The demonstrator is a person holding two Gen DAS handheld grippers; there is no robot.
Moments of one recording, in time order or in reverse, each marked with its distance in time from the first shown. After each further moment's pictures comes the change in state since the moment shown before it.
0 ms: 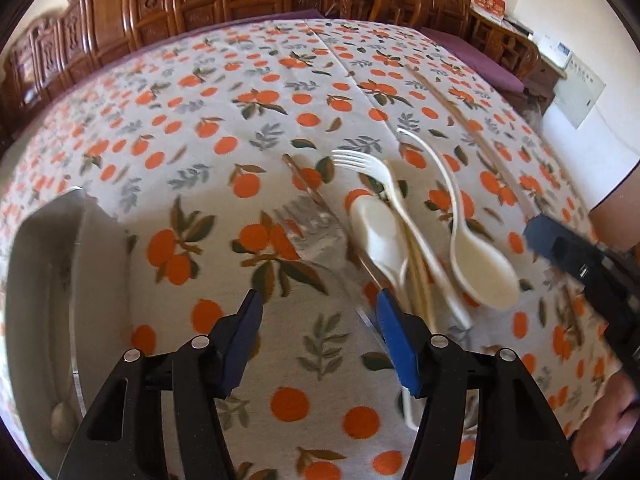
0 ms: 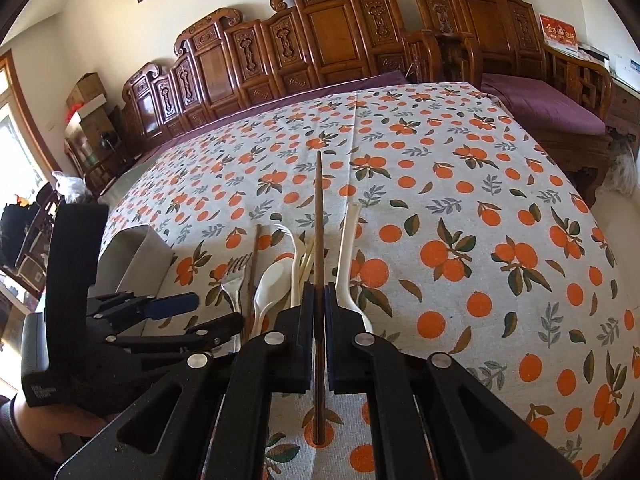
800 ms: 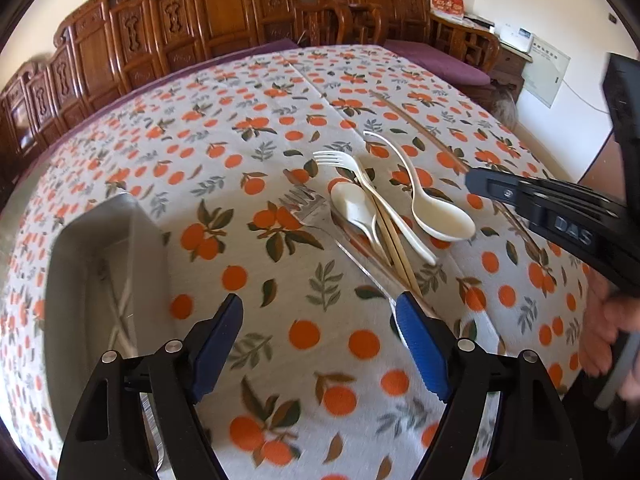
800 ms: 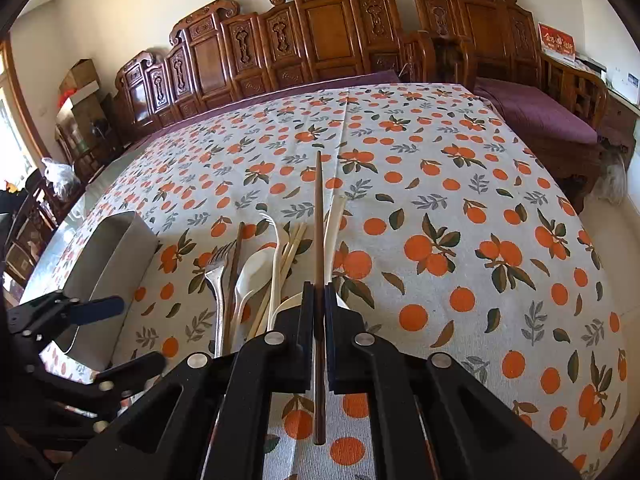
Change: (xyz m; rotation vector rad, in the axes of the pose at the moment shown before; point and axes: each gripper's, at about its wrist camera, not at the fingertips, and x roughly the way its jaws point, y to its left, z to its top) left arm -0.048 -0.004 -0.039 0.140 -0.093 0.011; right arm -0.003 -0.005 -0.003 -0.024 0.009 -0.054
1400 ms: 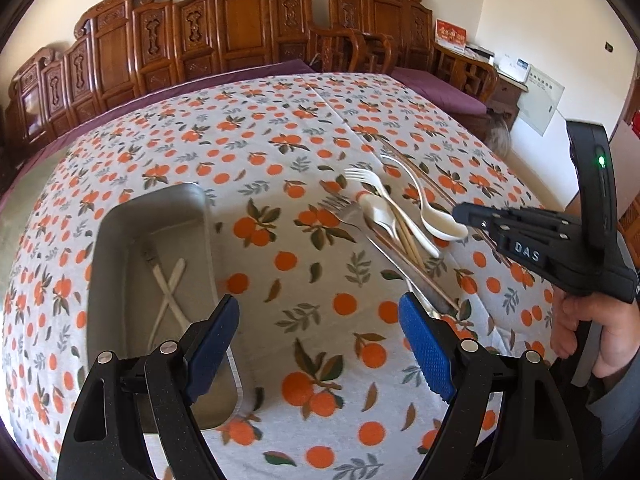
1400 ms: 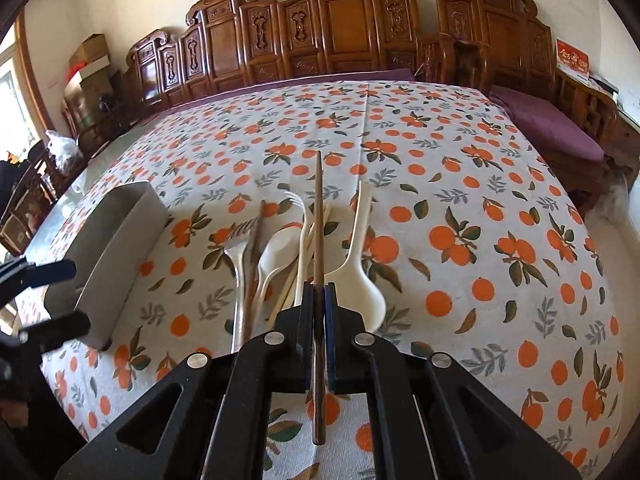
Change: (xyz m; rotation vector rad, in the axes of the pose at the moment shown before) left arm -0.058 0.040 -0.027 -0.046 -0.085 -0.039; right arm 0.004 0.024 -0.010 -0.079 0.027 -0.018
